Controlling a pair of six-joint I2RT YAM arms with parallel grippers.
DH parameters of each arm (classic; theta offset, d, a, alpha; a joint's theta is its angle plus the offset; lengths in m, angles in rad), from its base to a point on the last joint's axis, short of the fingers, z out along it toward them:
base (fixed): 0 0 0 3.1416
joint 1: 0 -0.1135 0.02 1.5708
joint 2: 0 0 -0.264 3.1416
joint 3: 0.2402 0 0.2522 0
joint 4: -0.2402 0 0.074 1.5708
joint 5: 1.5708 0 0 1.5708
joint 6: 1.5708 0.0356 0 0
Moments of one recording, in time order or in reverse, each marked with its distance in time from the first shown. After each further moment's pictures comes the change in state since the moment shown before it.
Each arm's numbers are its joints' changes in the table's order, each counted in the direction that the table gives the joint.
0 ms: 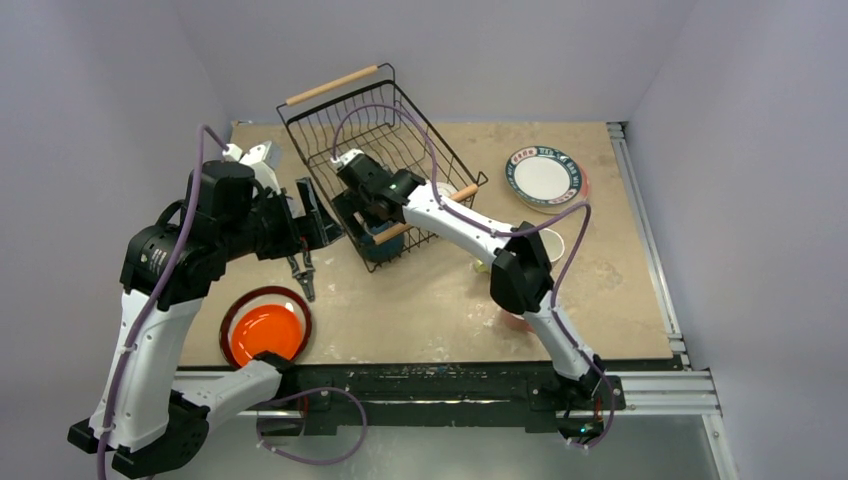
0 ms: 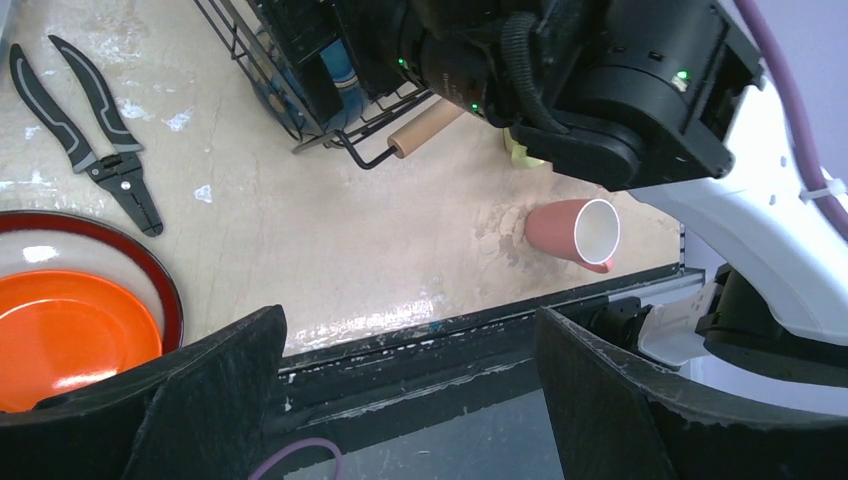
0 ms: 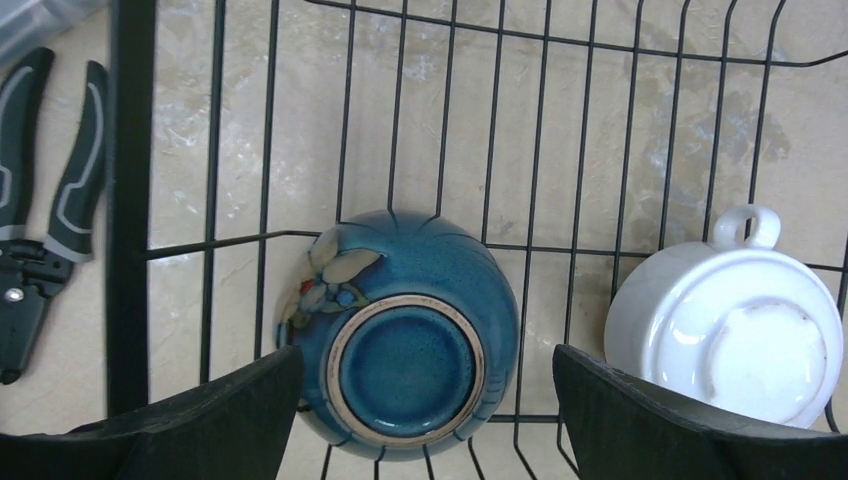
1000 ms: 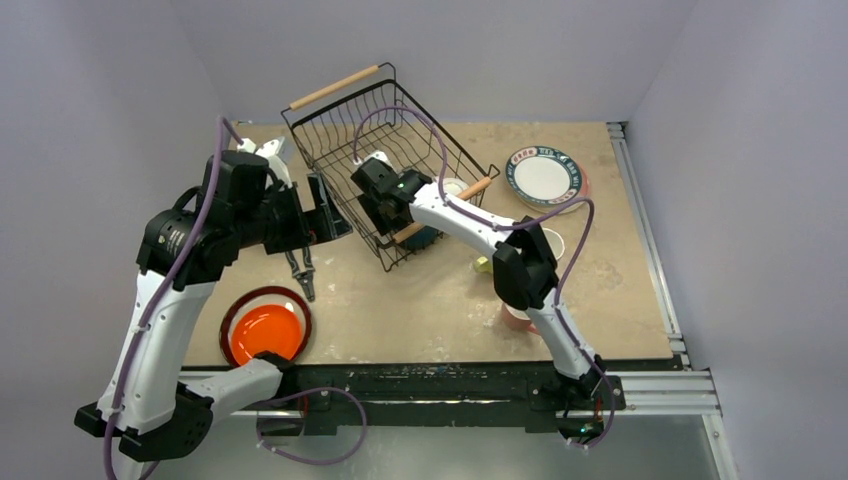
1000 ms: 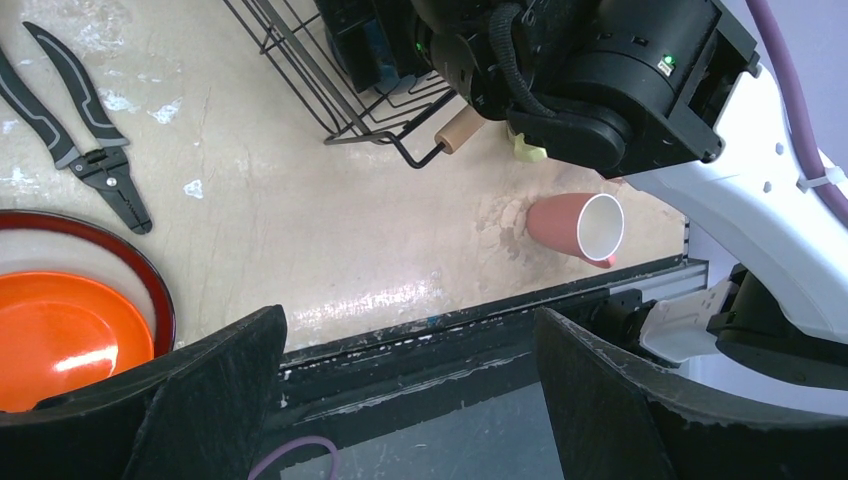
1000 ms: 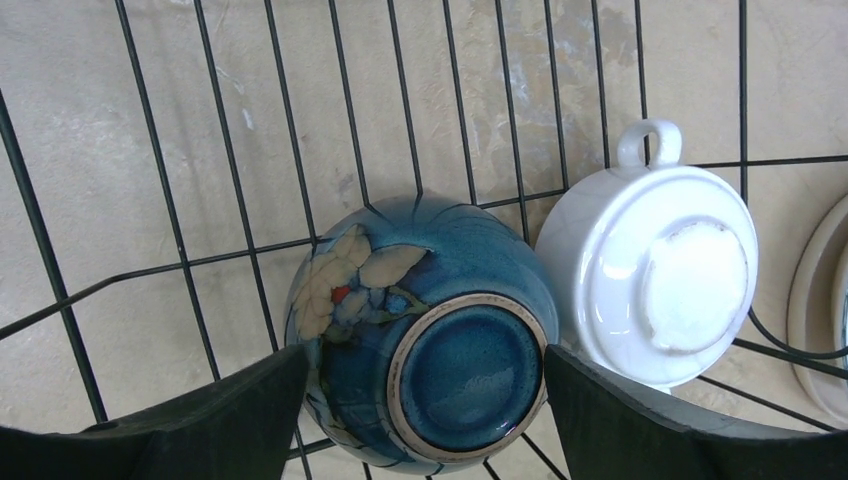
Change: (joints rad) left arm -0.002 0.056 0.000 0.009 0.025 0.002; right arm 0.052 -0.002 -0.106 -0.036 0.233 0.018
